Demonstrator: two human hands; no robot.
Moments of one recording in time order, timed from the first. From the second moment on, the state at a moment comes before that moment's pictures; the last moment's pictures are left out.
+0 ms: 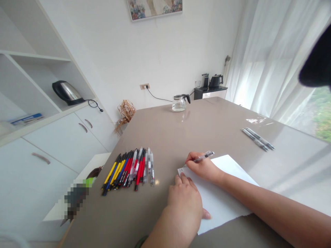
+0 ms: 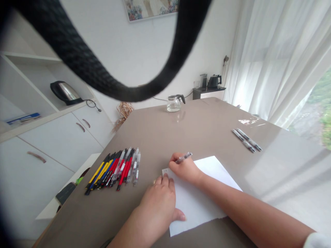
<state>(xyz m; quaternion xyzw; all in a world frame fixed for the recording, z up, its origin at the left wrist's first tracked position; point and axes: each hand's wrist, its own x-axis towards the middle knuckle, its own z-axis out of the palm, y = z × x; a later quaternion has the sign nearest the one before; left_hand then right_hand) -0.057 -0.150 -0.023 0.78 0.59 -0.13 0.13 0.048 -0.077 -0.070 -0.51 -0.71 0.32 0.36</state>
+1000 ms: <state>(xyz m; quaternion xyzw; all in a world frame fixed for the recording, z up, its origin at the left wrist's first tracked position) -0.036 -0.139 -0.050 0.82 0.56 0.02 0.10 0.082 -0.050 -0.068 -0.53 -0.66 0.35 0.40</state>
